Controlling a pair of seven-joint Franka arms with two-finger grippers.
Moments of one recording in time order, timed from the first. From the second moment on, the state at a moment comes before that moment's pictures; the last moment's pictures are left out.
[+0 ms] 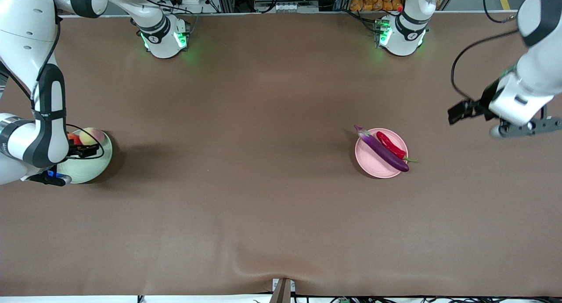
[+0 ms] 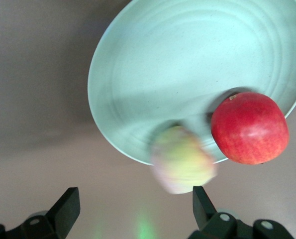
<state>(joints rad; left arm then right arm) -0.12 0.00 0.00 -1.70 0.01 1.65 -0.16 0.10 0.66 -0.47 -1.57 0.14 1.61 -0.21</state>
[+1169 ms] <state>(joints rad) -0.06 0.03 -0.12 -1.51 0.05 1.42 0.00 0.25 0.51 -0.40 -1.01 0.19 1.16 -0.21</state>
